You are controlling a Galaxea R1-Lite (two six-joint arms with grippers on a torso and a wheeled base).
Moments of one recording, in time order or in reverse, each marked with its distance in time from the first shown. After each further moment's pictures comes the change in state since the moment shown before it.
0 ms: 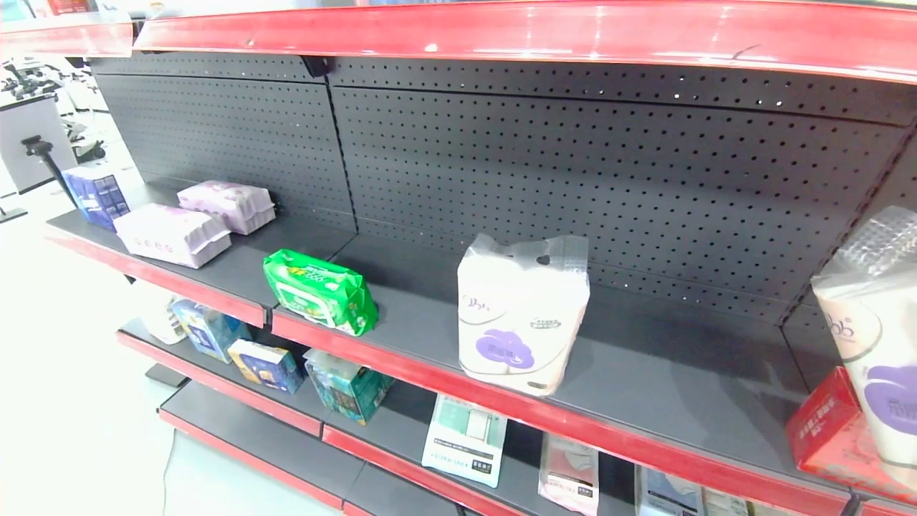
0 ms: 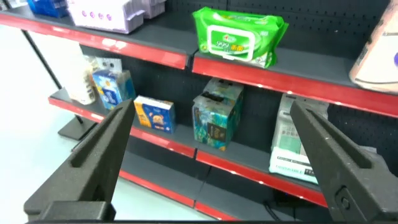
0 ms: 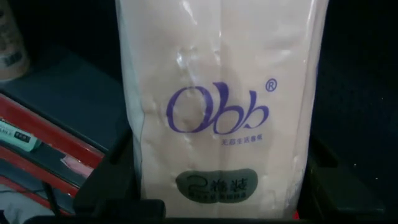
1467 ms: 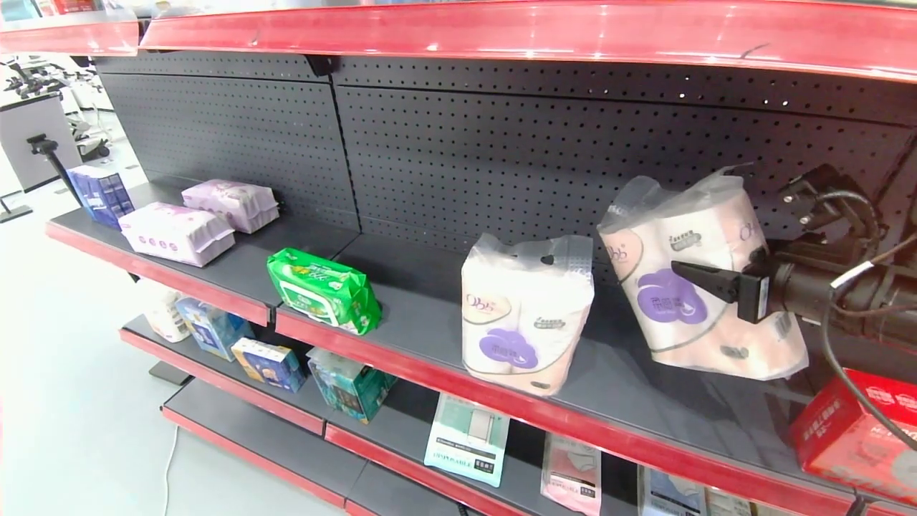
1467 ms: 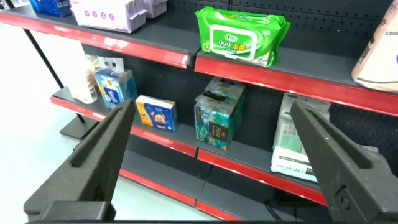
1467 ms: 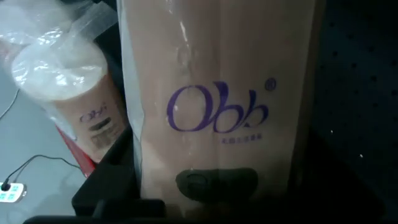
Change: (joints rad) left arm 0.000 -0.001 0.000 -0.001 0.000 0.000; right arm 0.264 0.800 -0.212 -0.507 0.236 0.191
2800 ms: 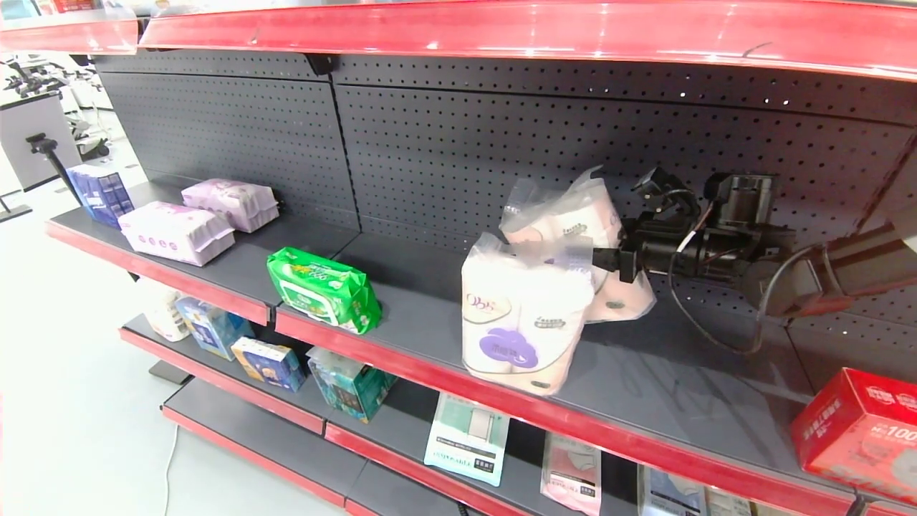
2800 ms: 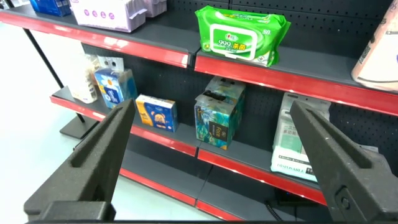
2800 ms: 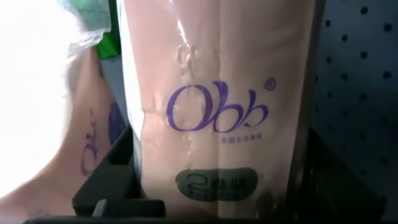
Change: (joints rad) left arm 0.000 0.000 0.000 0.000 0.001 0.000; right arm 0.015 0.570 -0.499 -0.071 0.468 -0.072
